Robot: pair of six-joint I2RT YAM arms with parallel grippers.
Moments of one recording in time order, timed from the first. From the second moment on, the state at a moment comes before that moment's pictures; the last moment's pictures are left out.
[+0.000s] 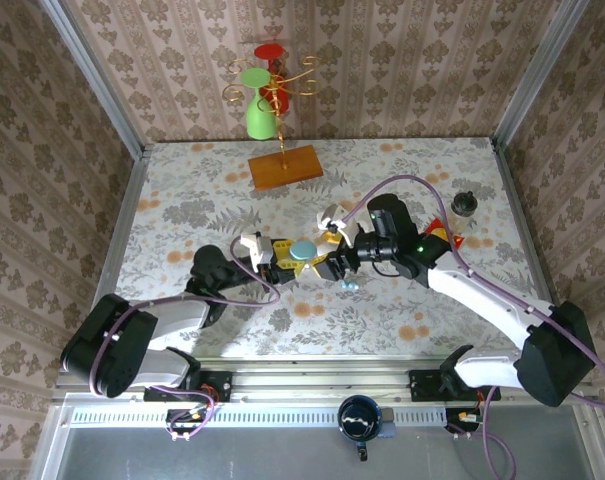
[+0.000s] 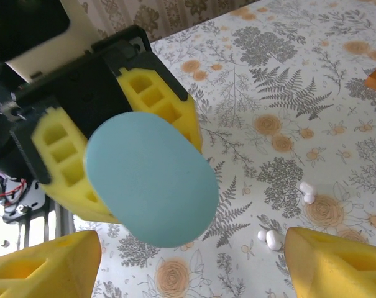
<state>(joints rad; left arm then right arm) -0.56 1.33 0.33 1.13 0.85 -0.10 0.59 1.28 0.94 -0.22 -0.54 -0.16</state>
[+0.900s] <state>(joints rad) -0.54 1.36 0.34 1.15 0.94 -0.12 0.55 1.30 0.96 -0.10 -0.51 -0.04</state>
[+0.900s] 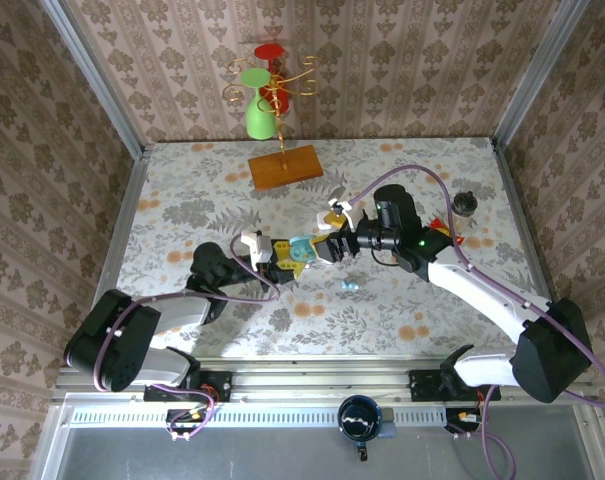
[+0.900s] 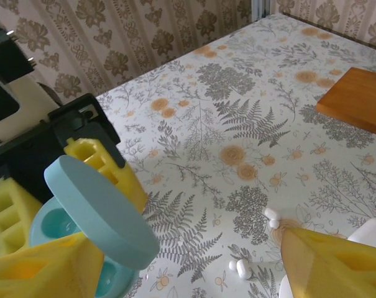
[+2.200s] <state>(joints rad) -0.54 1.40 0.39 1.16 0.94 -0.24 0.48 1.17 0.86 -0.02 -0.52 0.12</state>
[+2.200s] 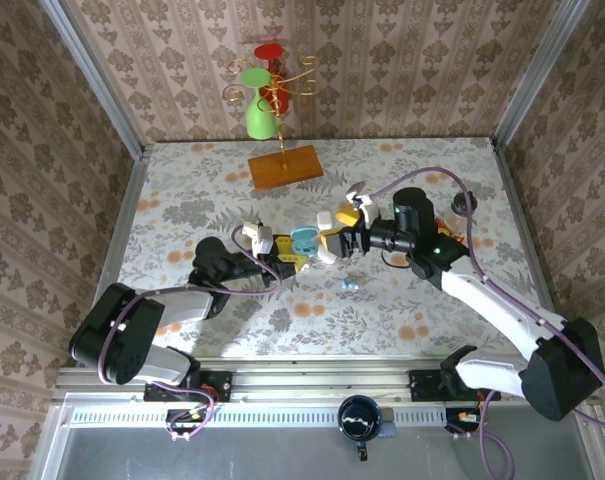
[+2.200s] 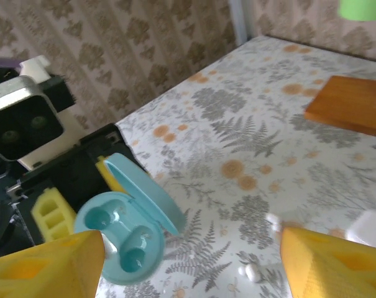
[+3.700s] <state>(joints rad) -0.50 1.41 0.40 1.16 1.01 -0.22 0.39 1.76 0.95 -0.41 -0.55 0.26</state>
